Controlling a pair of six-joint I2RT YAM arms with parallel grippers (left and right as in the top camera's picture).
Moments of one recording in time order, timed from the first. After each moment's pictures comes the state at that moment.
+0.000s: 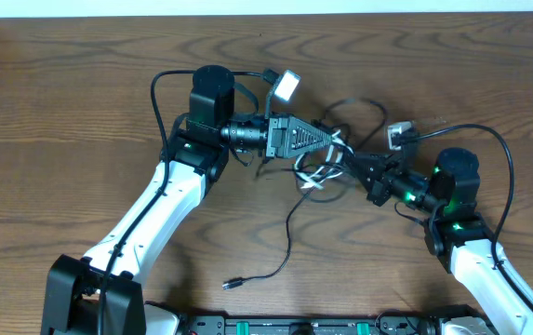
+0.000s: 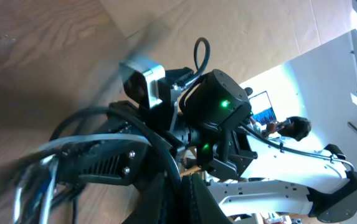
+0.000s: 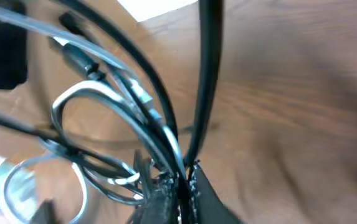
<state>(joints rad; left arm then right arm) -0.36 1.53 1.04 0.19 1.27 -0.73 0.14 1.19 0.44 0.35 -0.81 0.39</state>
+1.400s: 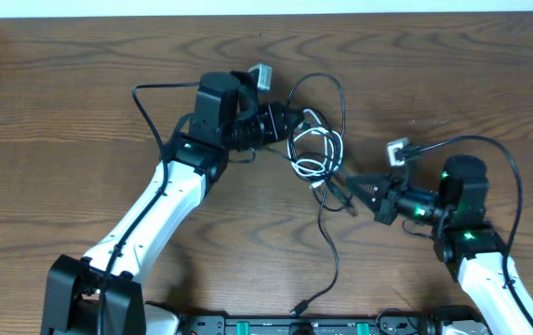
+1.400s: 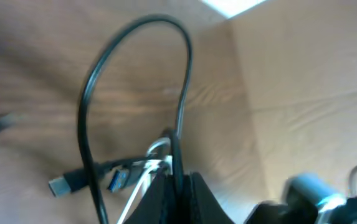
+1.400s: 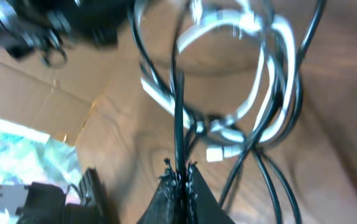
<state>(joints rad) -0.36 1.53 1.04 -0.03 0.65 -0.75 0.10 1.07 0.44 0.05 -0.96 0.34</state>
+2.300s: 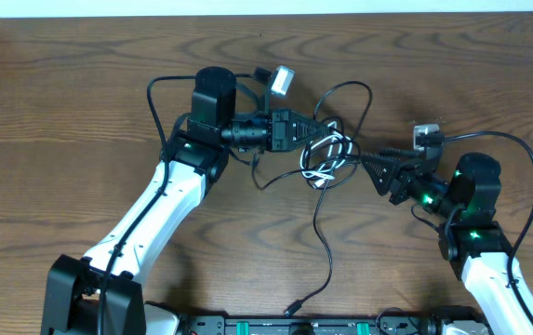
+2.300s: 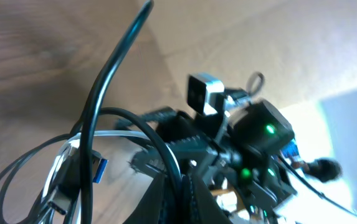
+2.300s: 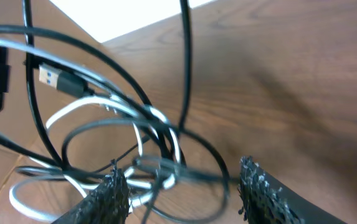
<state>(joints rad) -0.36 1.53 1.04 0.12 1.11 -0.75 0.03 1.08 0.44 0.20 -0.71 0.35</state>
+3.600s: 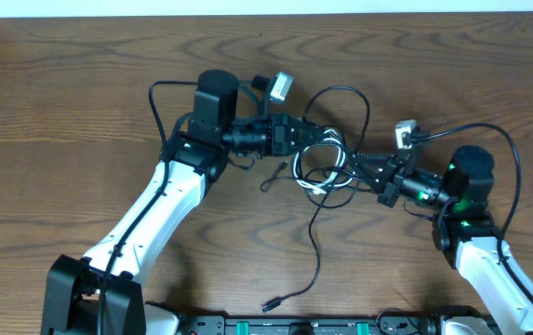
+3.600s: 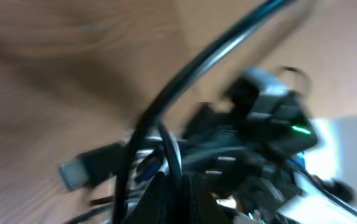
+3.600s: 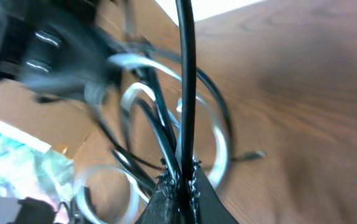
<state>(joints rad) -0.36 1.53 1.04 -0.07 1.02 -0.71 0.04 1.20 0.44 0.47 -1.04 0.44</state>
